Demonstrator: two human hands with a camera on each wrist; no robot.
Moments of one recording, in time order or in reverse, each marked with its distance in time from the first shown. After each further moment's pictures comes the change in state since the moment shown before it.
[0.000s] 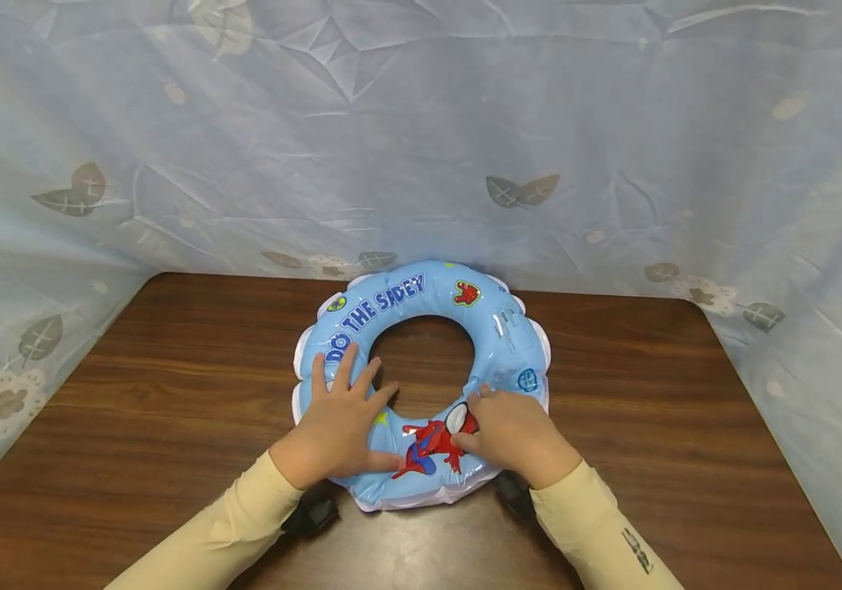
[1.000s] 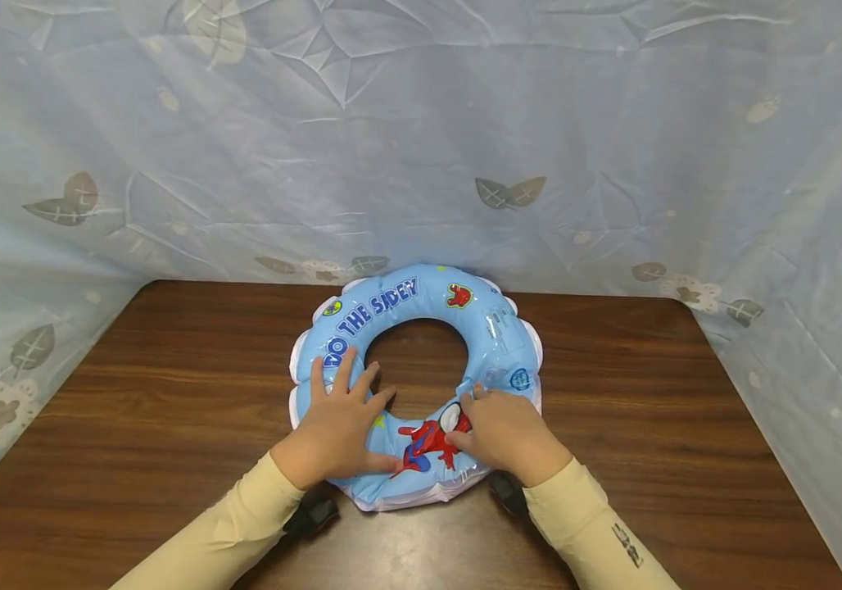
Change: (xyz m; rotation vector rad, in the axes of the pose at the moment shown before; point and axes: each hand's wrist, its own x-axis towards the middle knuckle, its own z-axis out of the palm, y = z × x) left_hand 0.000 0.001 0.002 0.021 0.017 0.026; right_hand 0.000 -0.003 0.003 -0.021 0.016 0.028
